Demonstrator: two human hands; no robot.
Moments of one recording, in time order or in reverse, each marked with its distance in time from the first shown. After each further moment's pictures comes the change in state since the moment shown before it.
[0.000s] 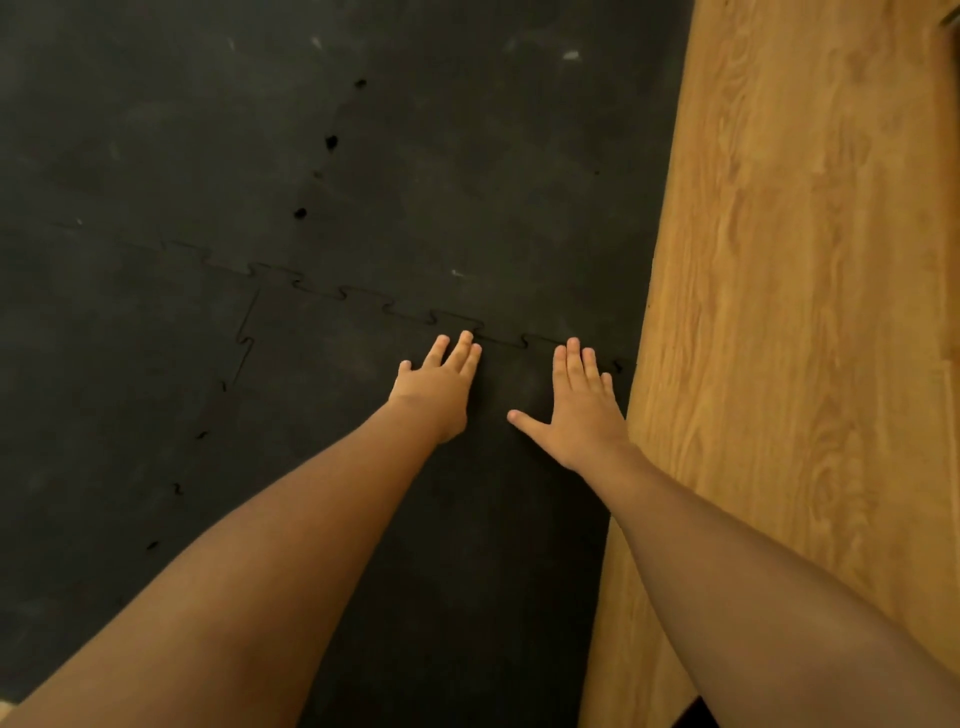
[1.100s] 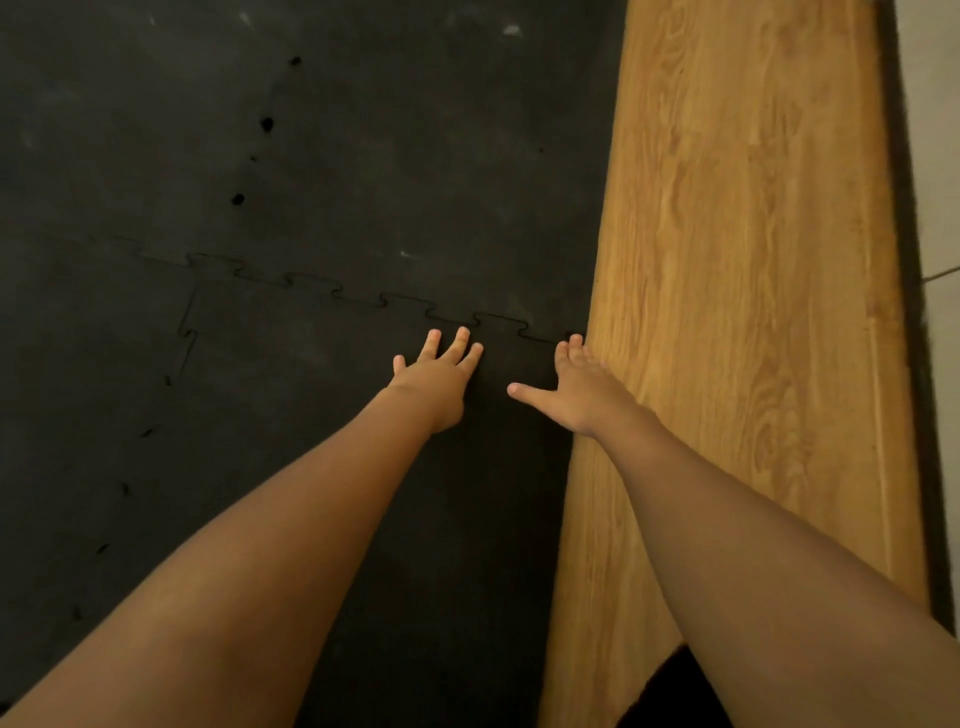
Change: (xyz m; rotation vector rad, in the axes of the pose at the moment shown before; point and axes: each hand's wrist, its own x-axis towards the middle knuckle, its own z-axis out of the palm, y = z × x) left_hand -0.005 0.046 -0.005 -0.041 -0.089 0.099; right_hand -0.021 0.039 -0.039 0.071 -0.211 0.101
